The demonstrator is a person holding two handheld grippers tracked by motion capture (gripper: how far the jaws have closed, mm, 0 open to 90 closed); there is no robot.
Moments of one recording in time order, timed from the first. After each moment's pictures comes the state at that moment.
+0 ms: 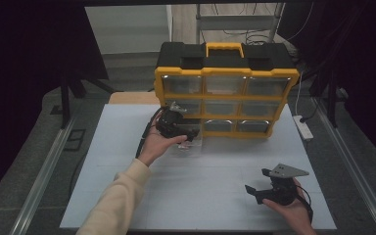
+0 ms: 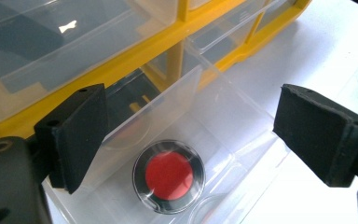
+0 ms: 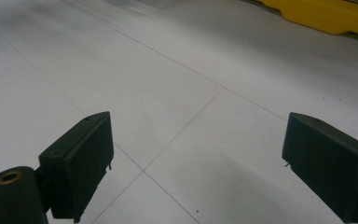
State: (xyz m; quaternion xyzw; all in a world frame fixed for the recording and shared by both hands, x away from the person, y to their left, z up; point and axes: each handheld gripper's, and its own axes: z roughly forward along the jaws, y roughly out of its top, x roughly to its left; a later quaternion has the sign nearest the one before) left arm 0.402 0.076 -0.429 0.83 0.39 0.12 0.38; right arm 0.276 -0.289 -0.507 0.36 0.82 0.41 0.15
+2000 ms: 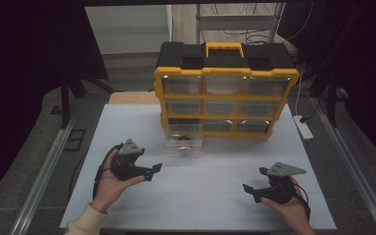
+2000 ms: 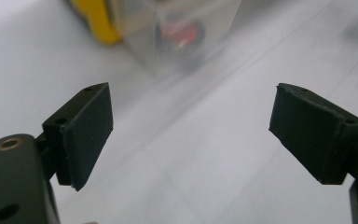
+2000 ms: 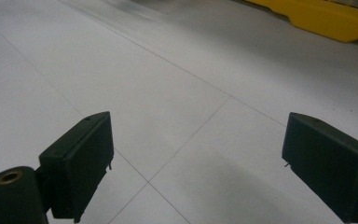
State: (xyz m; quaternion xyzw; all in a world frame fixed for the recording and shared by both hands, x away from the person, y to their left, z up) left arm 0.271 0.183 -0.463 0.81 0.42 0.13 0.39; right arm 0.279 -0.283 -0.506 0.36 0.82 0.42 0.14
